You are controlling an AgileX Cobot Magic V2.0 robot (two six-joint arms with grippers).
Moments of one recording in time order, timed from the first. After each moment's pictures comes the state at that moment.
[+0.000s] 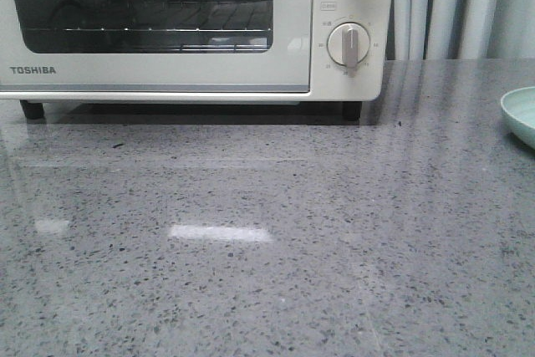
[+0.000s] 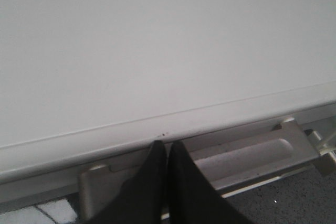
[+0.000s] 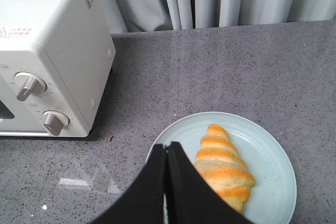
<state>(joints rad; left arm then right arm) -0.43 1.27 -1.16 -0.03 0.47 -0.04 0.08 0.66 -1.05 -0.03 0.90 0.13</state>
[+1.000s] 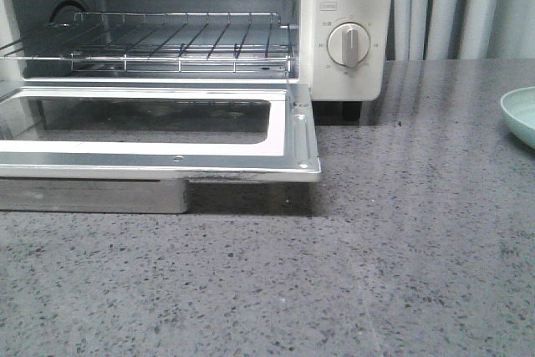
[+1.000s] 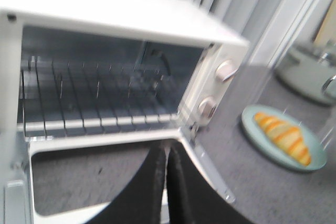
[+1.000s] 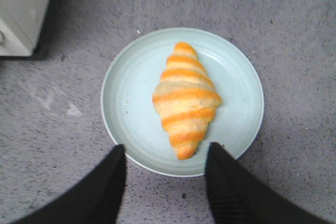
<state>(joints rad) -0.43 0.30 -0.65 -0.25 0.57 0.00 0.08 0.77 -1.05 -0.12 1.13 0.13</state>
